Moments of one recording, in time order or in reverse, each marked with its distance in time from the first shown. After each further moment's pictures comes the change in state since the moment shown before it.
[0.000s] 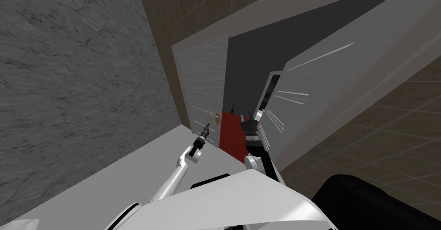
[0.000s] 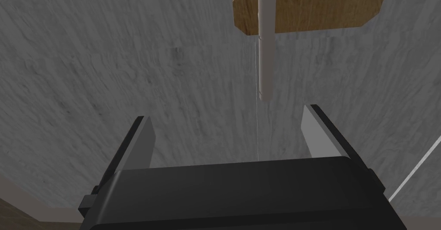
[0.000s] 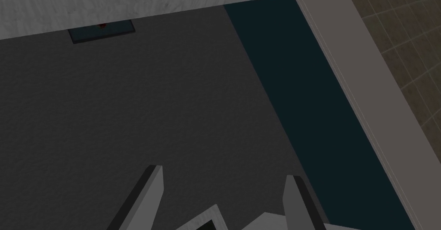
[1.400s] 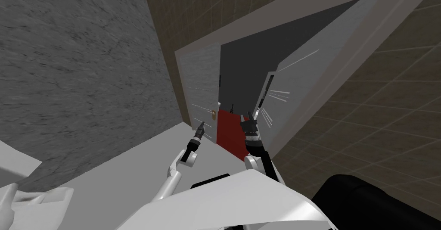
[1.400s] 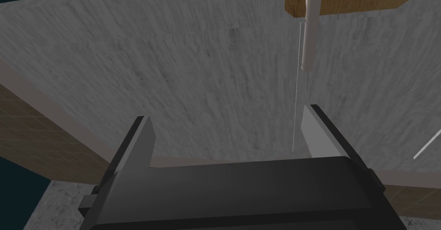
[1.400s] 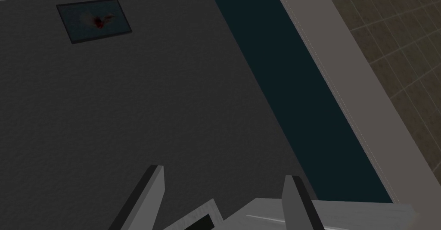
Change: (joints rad) arm 0.164 0.027 0.079 -0.260 0.015 0.002 -0.089
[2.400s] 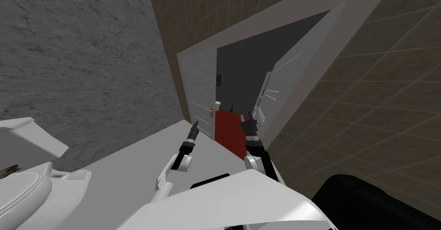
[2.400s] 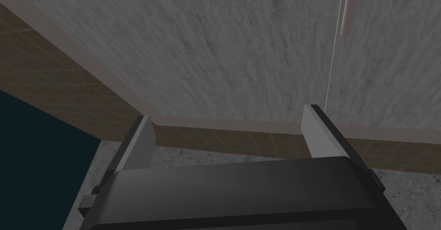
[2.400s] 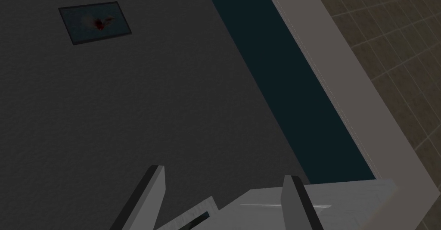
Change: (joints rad) arm 0.144 0.010 0.066 -0.233 0.013 0.008 -0.075
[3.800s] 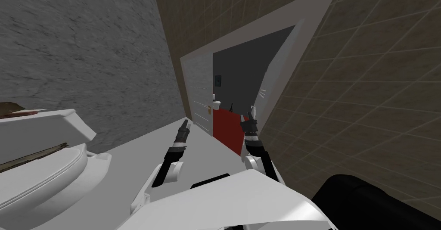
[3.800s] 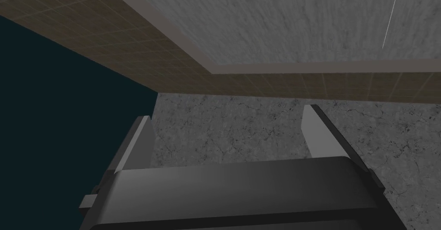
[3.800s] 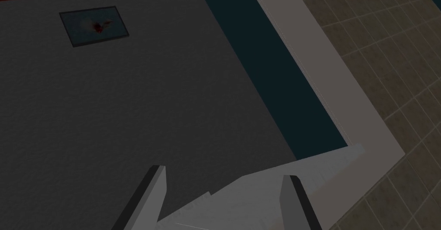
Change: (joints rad) arm 0.190 -0.014 0.090 -0.303 0.017 0.005 -0.104
